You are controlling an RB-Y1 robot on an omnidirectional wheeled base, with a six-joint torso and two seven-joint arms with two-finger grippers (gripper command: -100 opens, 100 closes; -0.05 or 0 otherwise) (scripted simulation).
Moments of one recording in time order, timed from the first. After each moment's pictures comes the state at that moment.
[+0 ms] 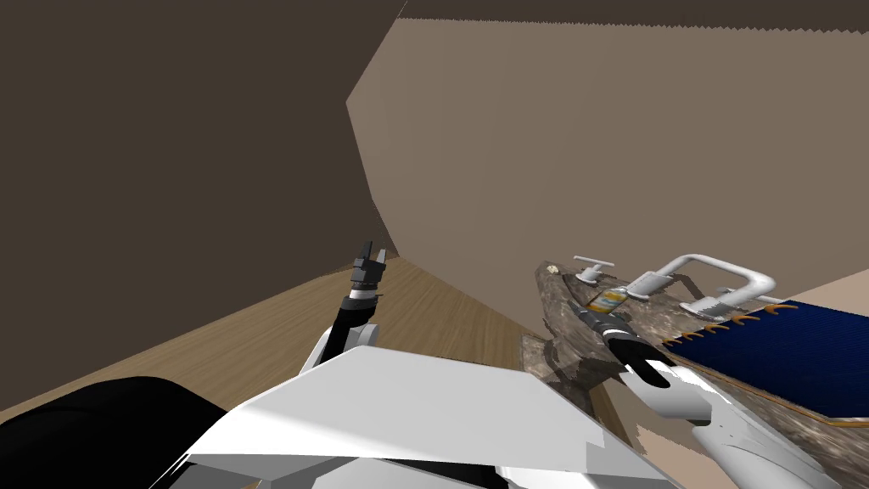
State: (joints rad) left arm 0.47 0.02 -0.05 -2.33 -0.11 -0.41 0.12; right arm 0.18 -0.76 -0.30 -1.17 0.41 -0.11 0.44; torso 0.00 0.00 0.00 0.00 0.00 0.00
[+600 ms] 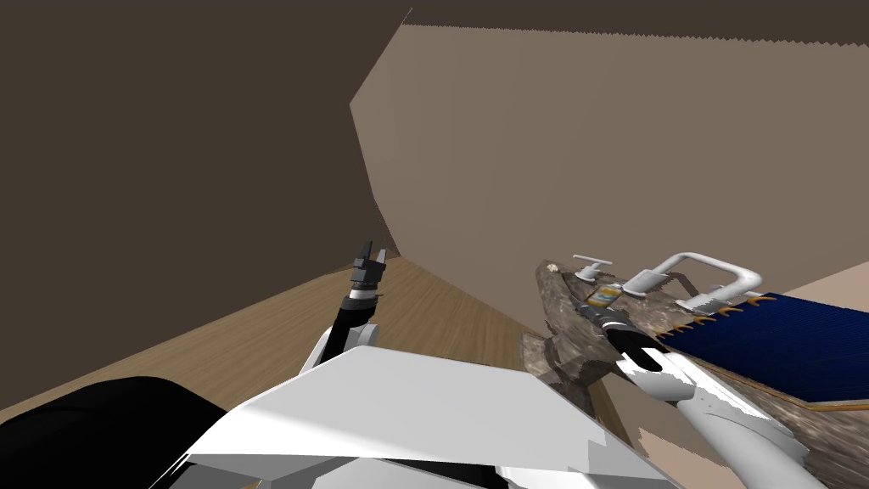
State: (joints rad) left arm 0.47 0.02 -0.05 -2.33 -0.11 -0.41 0.12; right arm 0.05 -0.81 -0.27 -0.99 0.41 -0.14 0.45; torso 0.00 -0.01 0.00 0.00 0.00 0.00
